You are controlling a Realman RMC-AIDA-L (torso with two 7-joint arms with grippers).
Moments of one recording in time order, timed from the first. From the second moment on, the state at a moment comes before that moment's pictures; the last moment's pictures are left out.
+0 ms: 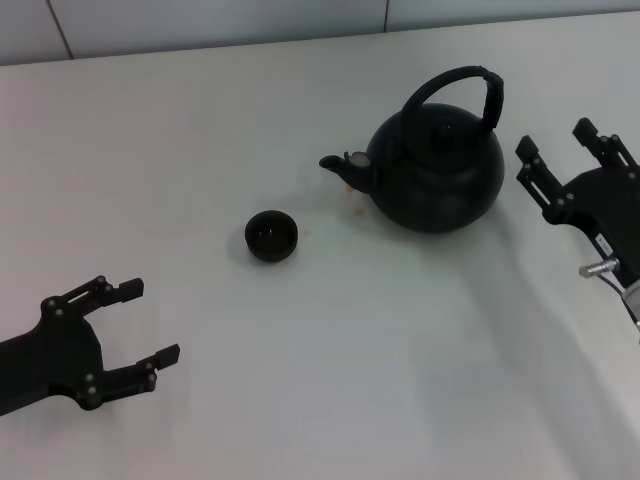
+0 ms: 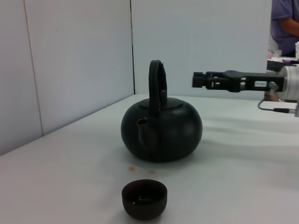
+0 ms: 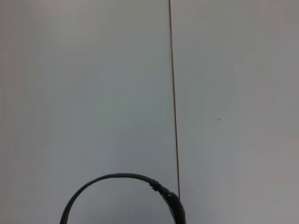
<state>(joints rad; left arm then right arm) -0.39 -2.03 0.44 0.37 2.15 1.61 -0.71 0.36 2.09 -0.43 0.15 -1.17 -1.44 0.17</state>
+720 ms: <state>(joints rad) -0.39 -2.03 0.42 0.37 2.15 1.62 -0.70 0.47 2.08 -0.43 0.10 -1.16 -1.30 0.17</state>
